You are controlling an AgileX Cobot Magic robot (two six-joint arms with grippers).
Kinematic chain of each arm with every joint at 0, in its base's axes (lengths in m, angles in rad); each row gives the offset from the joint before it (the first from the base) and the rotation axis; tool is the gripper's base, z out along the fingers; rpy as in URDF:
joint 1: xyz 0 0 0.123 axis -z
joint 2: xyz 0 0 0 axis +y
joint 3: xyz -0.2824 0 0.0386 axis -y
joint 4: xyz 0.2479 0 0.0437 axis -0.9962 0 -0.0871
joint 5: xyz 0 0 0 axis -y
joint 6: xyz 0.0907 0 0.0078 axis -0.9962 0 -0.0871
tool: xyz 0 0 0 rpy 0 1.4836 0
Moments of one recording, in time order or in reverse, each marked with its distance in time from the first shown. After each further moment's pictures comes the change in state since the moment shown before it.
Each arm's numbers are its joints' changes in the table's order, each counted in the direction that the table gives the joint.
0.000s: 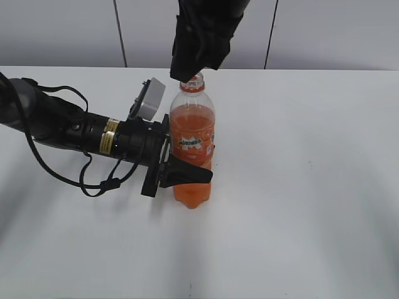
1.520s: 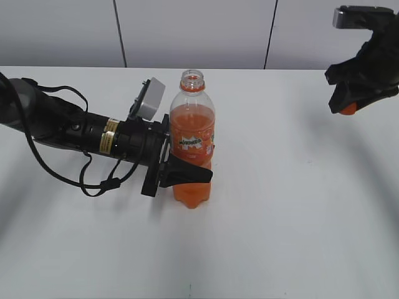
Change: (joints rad) left arm 0.000 0.000 0.000 0.003 -0.001 0.003; right arm 0.583 -0.073 -0.502 0.033 0.311 -0.730
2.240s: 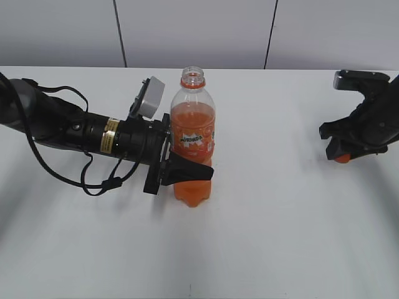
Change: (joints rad) left arm 0.000 0.000 -0.001 0.026 -0.005 0.003; right arm 0.042 0.073 -0.317 -0.054 0.404 -0.021
